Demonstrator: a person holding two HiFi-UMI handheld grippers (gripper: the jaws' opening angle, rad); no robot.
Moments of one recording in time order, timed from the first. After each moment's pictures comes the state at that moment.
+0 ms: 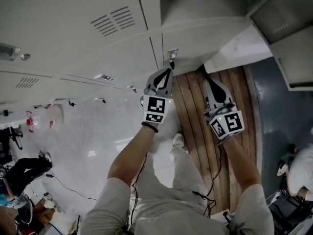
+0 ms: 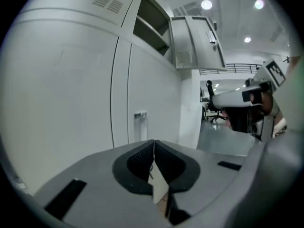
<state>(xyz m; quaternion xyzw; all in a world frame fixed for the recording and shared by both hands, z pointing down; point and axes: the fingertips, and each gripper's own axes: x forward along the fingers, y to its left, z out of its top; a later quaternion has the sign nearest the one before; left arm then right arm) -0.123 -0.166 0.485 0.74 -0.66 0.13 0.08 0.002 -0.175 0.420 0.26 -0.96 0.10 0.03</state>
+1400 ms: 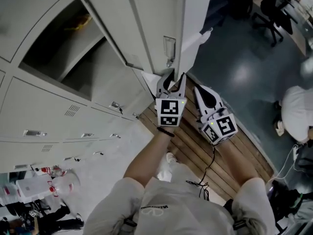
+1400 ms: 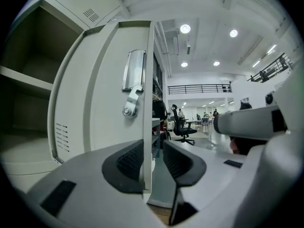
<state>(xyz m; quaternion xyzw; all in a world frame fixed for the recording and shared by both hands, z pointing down) 0.258 -0.266 0.176 0.86 -0.51 0.05 0.02 0.304 -0.192 0.142 0.45 -0.89 0.05 -0.06</state>
